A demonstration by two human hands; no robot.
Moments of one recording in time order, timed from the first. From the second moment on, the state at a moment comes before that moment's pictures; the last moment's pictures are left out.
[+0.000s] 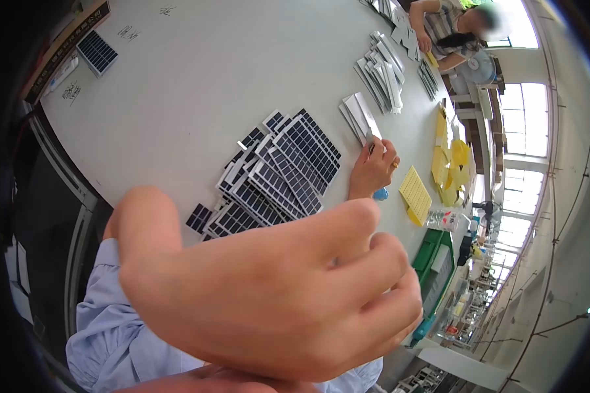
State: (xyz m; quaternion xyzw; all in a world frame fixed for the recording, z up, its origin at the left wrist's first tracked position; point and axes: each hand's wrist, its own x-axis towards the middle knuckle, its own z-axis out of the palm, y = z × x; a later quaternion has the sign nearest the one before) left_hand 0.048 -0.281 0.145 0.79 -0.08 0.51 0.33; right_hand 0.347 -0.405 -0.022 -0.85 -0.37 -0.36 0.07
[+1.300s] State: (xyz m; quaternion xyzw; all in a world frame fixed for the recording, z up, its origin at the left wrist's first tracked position) left_hand -0.017 -0.307 0.186 0.79 -0.31 0.53 0.04; right_hand 0.256 -0.490 -0.030 -0.93 -0.24 -0.27 0.10
